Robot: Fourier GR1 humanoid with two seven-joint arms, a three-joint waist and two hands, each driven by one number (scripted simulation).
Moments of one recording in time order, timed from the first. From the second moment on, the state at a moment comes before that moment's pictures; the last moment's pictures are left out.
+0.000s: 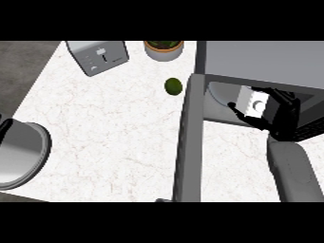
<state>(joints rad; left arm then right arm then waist) 0.13 0.11 0.37 -2.05 0.41 -0.54 0.09 -0.41 -0.09 -0.24 -1.04 0.26 -0.53 -0.96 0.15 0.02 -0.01</state>
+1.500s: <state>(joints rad) 0.09 0.04 0.23 -2.05 0.29 -0.52 0.10 -0.47 -0.04 -0.21 -0.88 0.28 -0.44 -0.93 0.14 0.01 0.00</state>
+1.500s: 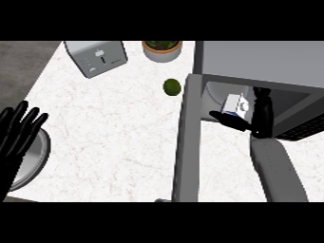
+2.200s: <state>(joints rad) 0.12 0.01 0.16 -2.01 0.22 -0.52 0.07 -0.75 -0.11 -0.32 -0.51 0.19 -0.30 -0.67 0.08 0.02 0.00</state>
